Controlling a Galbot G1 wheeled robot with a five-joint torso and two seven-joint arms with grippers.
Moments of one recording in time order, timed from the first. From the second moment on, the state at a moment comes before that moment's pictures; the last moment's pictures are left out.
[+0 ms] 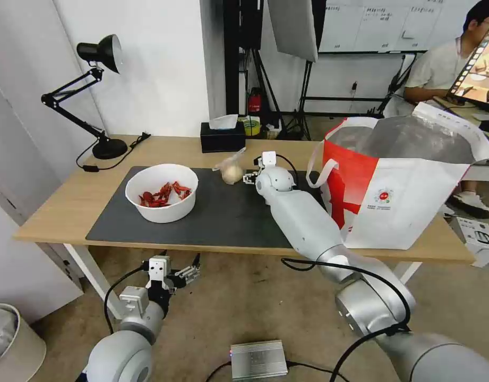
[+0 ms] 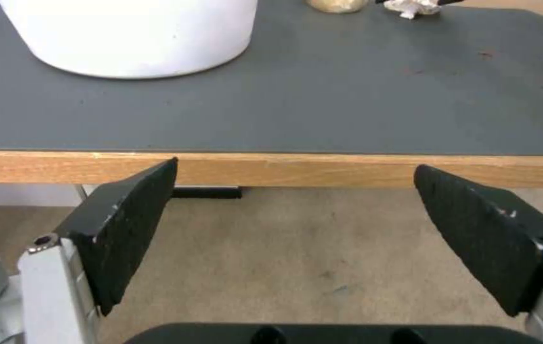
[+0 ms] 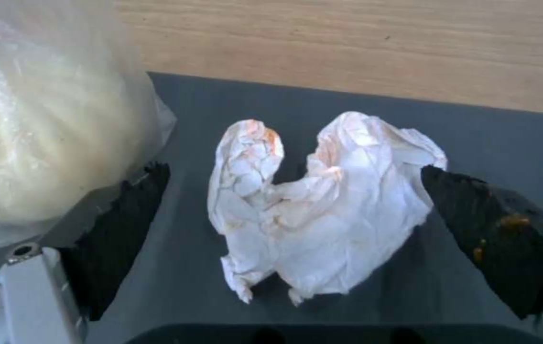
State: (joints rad) left arm 1.51 -1.08 -0.33 -2.18 -0.48 0.29 -0.30; right arm -0.16 1.57 -0.03 0.78 0.59 -0.59 0.34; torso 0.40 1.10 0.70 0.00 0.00
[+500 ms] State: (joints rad) left arm 1.51 -1.08 -0.34 -2.18 -0.48 0.29 -0.30; right arm -0.14 1.57 -0.02 0.73 0.56 -0.58 0.28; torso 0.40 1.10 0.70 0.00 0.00
